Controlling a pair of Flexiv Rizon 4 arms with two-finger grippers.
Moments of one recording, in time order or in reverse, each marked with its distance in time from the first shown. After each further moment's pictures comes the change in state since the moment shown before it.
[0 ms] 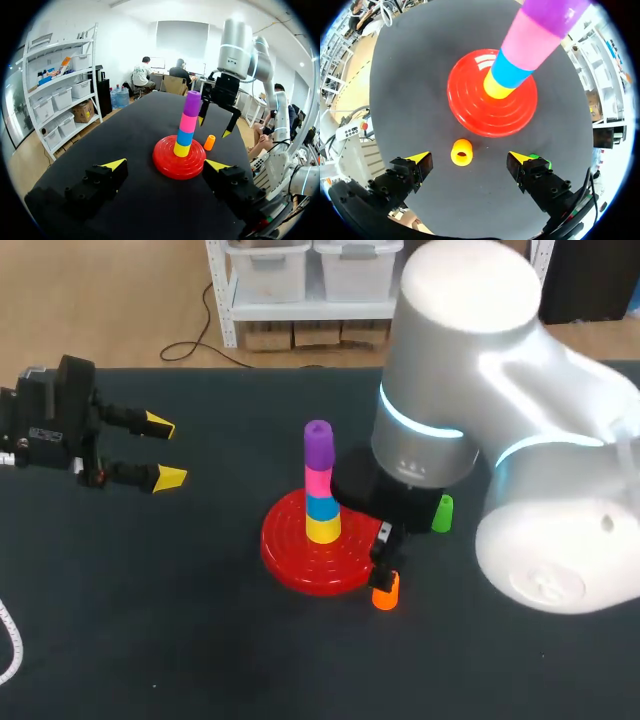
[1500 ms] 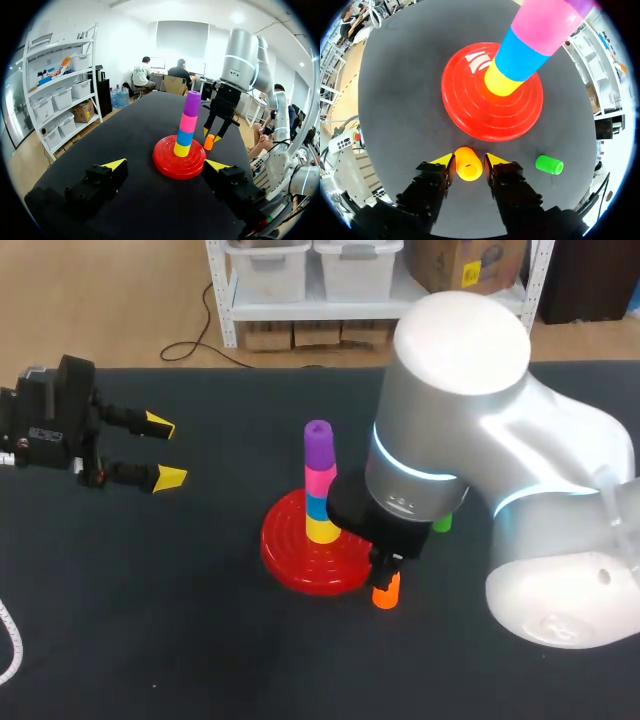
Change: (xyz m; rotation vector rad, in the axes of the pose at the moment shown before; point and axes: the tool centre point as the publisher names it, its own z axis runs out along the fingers) left arm 0.000 0.000 0.000 0.000 0.000 0.000; right arm -0.005 0.004 0.027 0.041 -0.031 0.069
